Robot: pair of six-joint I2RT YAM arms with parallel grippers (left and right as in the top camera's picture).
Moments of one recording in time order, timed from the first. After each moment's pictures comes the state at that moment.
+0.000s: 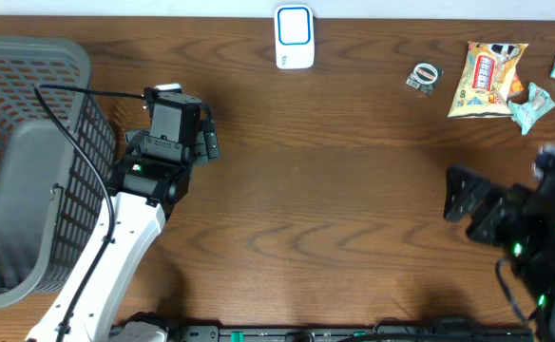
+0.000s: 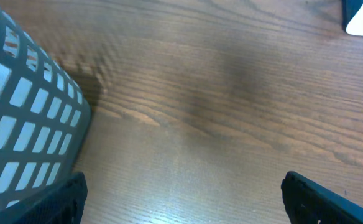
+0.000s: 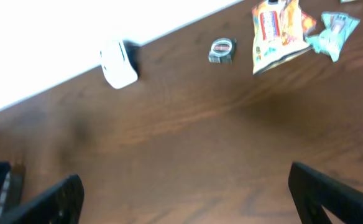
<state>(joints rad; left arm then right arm) -0.27 1.31 1.06 -0.64 -0.35 -0.32 0.08 0.77 1.33 -1.14 0.00 0.43</state>
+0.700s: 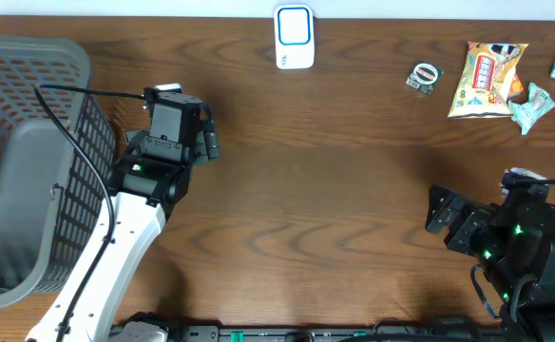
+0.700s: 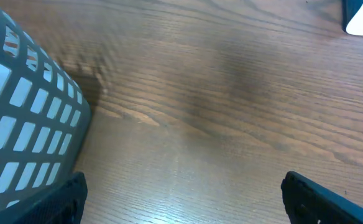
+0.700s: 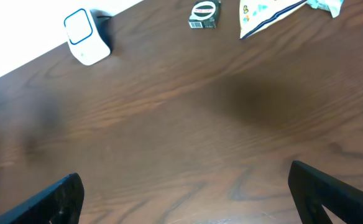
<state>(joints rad) -0.27 1.31 1.06 -0.63 -0.35 -0.32 0.08 0.65 1.02 -1.03 0.02 0.45</state>
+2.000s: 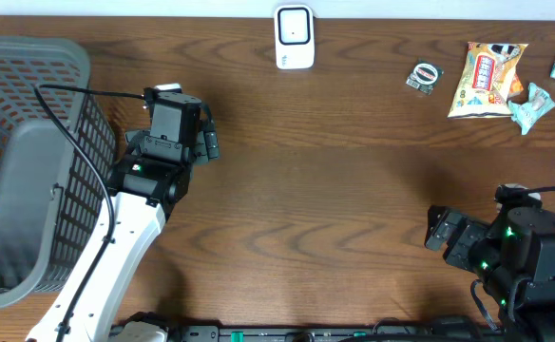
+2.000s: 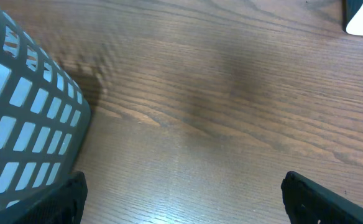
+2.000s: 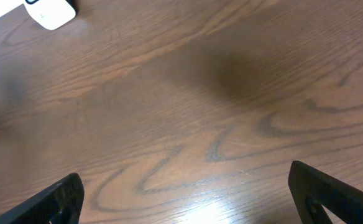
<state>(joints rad) -0.27 1.31 1.06 -0.63 -0.35 -0.32 0.08 0.65 1.02 -1.19 0.04 0.46</state>
